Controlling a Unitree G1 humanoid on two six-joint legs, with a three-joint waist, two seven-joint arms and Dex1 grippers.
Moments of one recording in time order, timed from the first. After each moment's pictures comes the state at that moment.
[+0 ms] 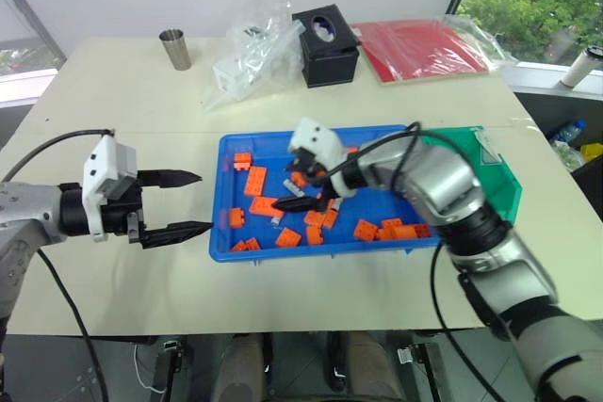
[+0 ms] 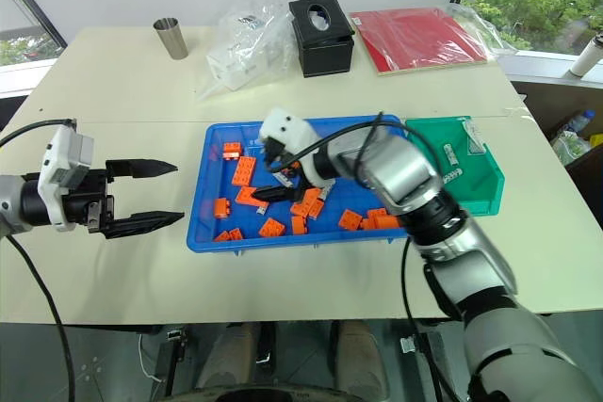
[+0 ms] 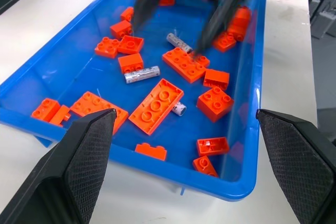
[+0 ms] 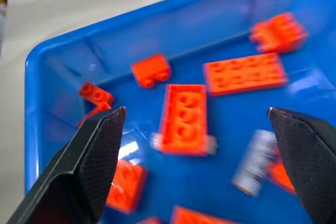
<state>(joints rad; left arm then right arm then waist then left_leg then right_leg) -0.13 1.00 0.32 -0.33 -0.69 0.56 -1.21 -0.92 -0.41 0.47 -0.09 0.33 1.04 0.82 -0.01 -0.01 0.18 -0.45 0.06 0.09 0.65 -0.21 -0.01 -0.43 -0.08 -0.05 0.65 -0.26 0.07</state>
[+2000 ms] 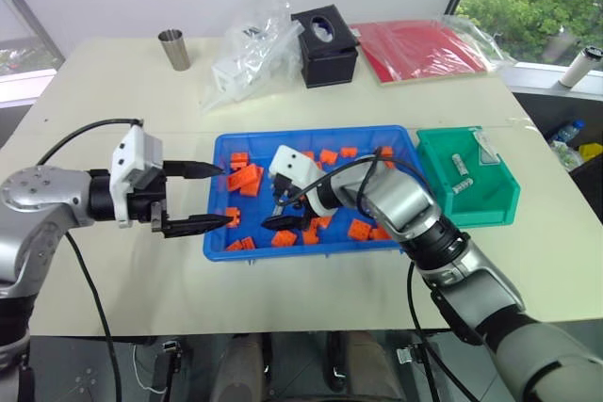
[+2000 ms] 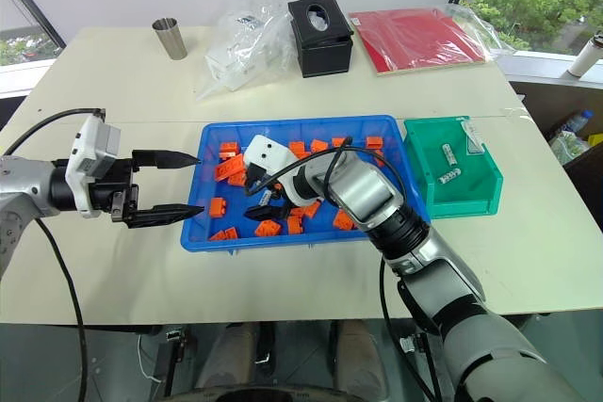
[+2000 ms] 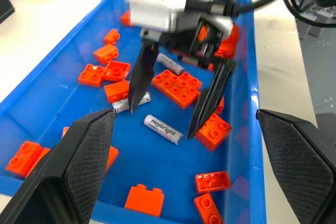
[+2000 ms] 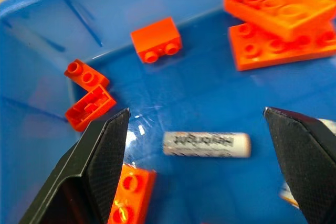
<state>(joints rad) -0.28 0.96 0.18 -0.29 -0.67 0.54 -1.22 -0.85 -0.29 0.51 -0.01 0.17 1.02 0.85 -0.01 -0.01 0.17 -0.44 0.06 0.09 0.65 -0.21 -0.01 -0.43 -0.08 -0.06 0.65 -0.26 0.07</state>
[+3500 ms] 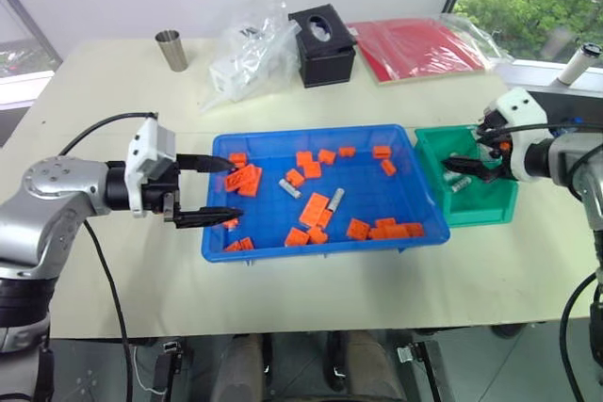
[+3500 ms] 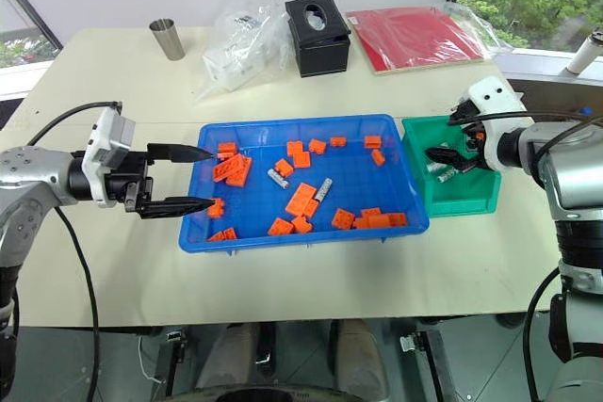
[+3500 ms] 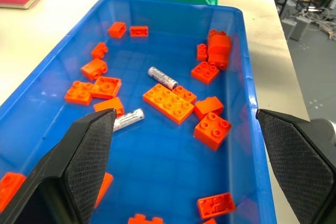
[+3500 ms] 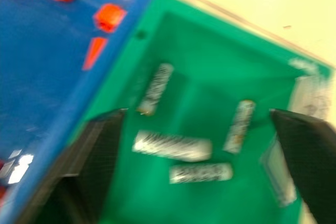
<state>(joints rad) -0.40 0.91 0.11 -0.21 -0.64 0.52 -1.25 -0.64 -0.97 -0.04 0.03 0.21 1.01 0.78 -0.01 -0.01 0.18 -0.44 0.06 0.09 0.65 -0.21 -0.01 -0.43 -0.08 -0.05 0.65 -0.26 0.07</state>
